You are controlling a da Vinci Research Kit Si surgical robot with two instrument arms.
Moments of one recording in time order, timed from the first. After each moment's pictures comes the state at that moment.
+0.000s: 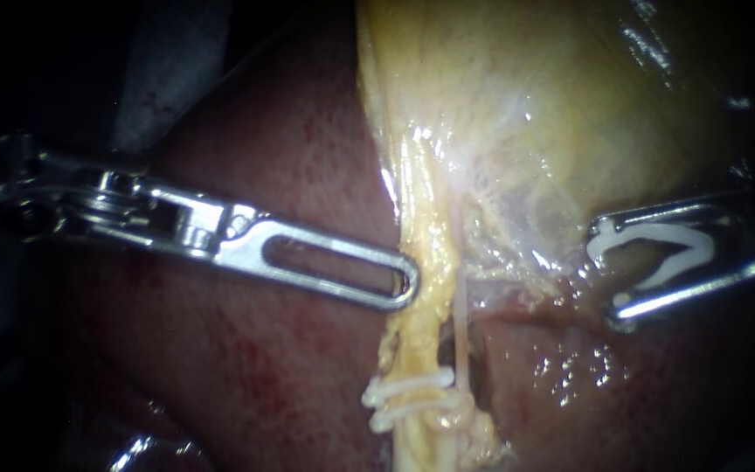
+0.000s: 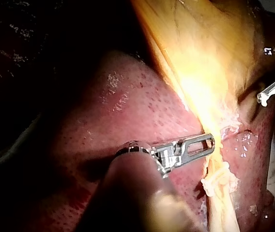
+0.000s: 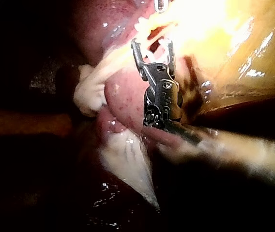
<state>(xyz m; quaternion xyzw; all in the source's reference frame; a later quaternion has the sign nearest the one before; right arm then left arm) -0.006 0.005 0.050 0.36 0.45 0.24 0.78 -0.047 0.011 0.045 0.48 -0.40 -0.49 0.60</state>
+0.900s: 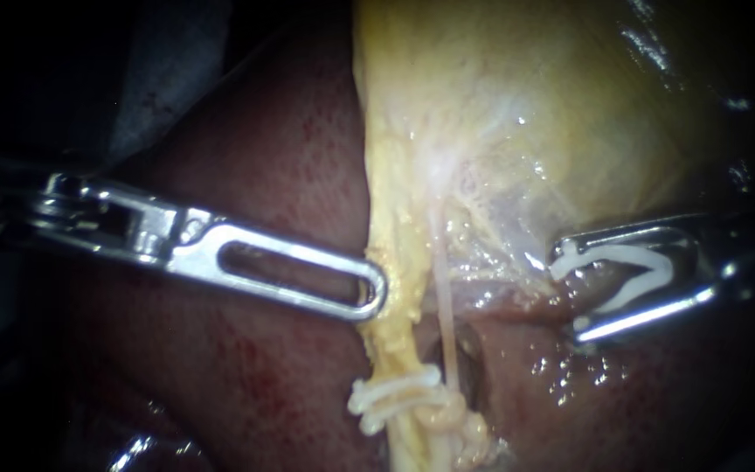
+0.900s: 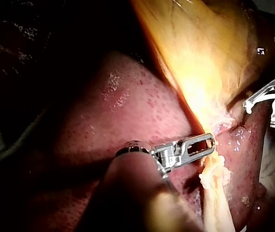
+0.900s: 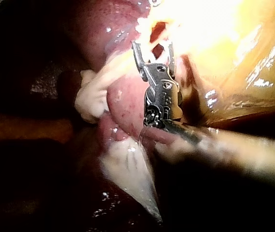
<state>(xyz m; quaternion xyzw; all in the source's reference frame) -0.003 0.003 0.052 0.36 0.45 0.23 0.79 -0.044 0.011 0.041 0.49 -0.40 -0.49 0.60</state>
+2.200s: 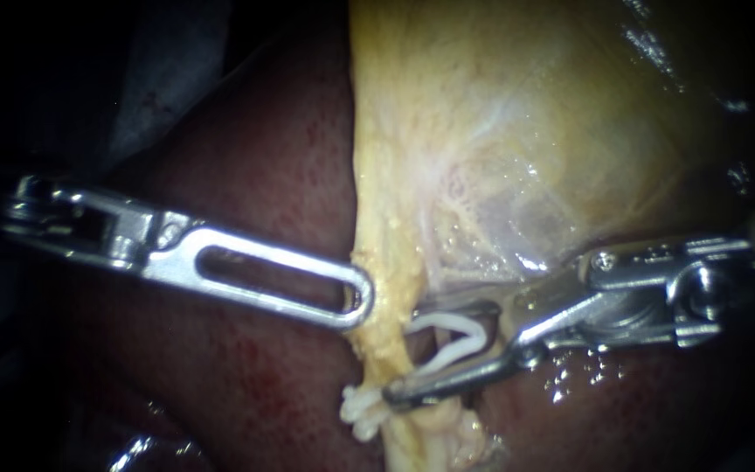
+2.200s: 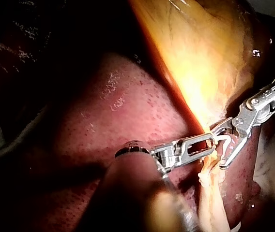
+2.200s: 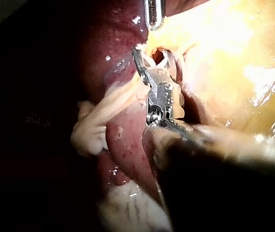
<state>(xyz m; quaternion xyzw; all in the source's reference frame) 0.008 -0.003 0.061 0.39 0.43 0.20 0.79 -0.044 0.011 0.039 0.49 -0.40 -0.50 0.59</state>
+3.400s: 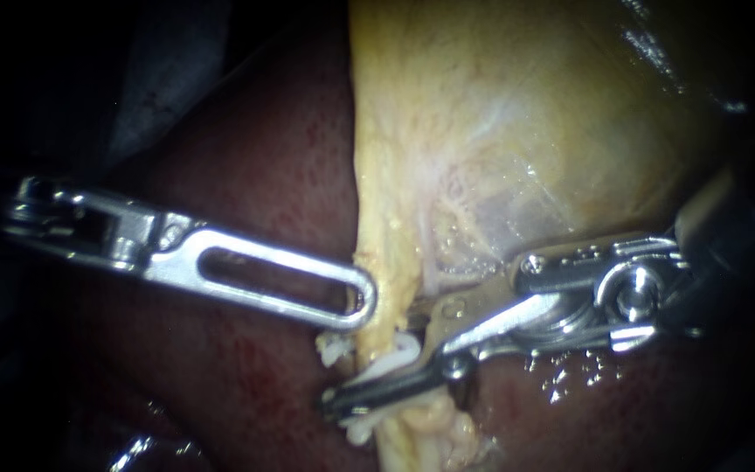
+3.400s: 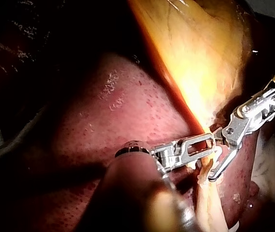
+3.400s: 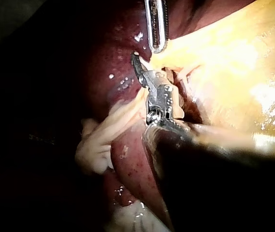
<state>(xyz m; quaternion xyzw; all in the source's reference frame) 0.011 -0.003 0.060 0.41 0.42 0.21 0.78 -0.044 0.011 0.039 0.49 -0.40 -0.50 0.59</state>
